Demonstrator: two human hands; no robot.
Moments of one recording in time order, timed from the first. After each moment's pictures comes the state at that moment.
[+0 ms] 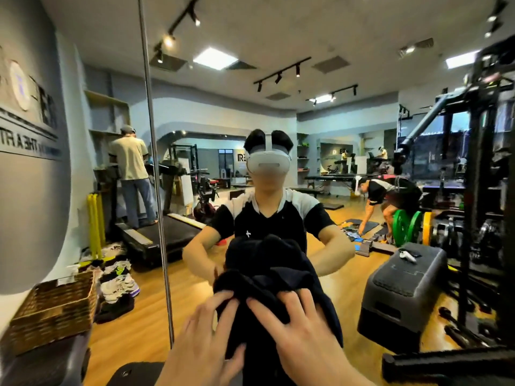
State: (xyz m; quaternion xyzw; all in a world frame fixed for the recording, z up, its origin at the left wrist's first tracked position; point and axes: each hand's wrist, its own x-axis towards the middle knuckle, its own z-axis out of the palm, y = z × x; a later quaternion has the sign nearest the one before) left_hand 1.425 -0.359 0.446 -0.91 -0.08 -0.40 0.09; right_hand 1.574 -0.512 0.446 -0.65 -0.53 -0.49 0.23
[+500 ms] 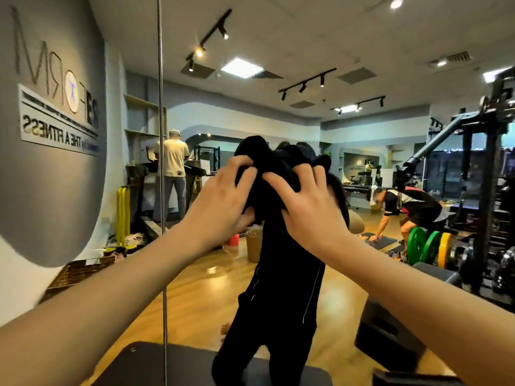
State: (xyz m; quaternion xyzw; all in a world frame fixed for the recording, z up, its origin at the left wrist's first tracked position) left_hand 1.461 -0.448 0.666 -0.84 -0.05 -0.50 0.21; right_hand 1.615 -0.582 0.655 -0.58 -0.55 -0.55 0.25
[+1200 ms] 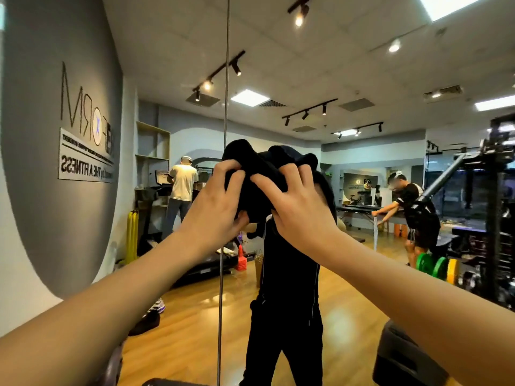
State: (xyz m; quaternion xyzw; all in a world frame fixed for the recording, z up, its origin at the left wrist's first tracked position) left_hand 1.318 -0.400 0.789 -0.82 -0.07 -0.54 0.18; right_hand 1.465 -0.527 0.793 -0.55 -0.55 -0.58 0.24
